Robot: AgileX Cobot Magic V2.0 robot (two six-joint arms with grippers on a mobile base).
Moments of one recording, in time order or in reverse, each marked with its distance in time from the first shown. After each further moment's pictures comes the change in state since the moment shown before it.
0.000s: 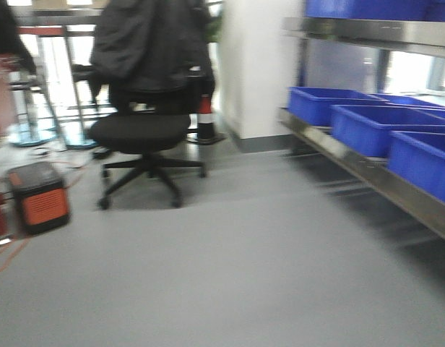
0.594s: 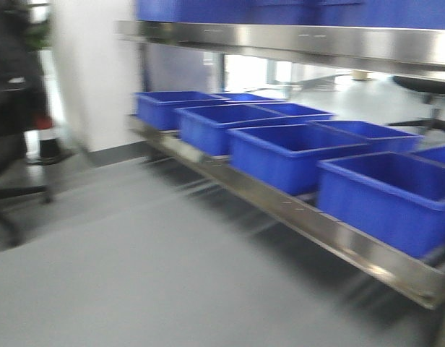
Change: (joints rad) left arm 0.000 0.000 0.000 0.000 0.000 0.000; right arm 0.000 0.000 0.000 0.000 0.000 0.000
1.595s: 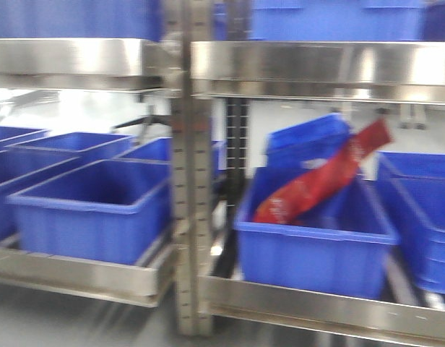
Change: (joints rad) left arm 0.000 0.000 0.000 0.000 0.000 0.000; right arm 0.000 0.000 0.000 0.000 0.000 0.000
